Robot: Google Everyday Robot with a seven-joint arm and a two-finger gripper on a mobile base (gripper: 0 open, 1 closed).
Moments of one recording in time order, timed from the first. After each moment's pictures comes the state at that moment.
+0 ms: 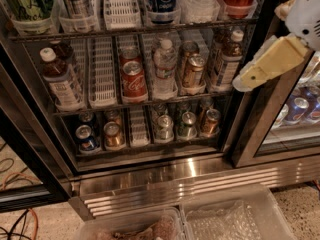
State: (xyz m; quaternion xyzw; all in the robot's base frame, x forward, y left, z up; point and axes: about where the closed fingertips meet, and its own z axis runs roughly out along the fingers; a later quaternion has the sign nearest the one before) arm 0.492 -0.175 1.030 -0.48 0.80 -0.01 0.37
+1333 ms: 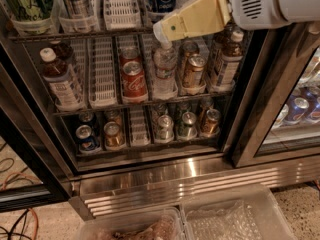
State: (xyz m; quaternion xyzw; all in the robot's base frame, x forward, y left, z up) arm 0.510 -0.062 1.095 -0.35 0.76 0.12 0.54
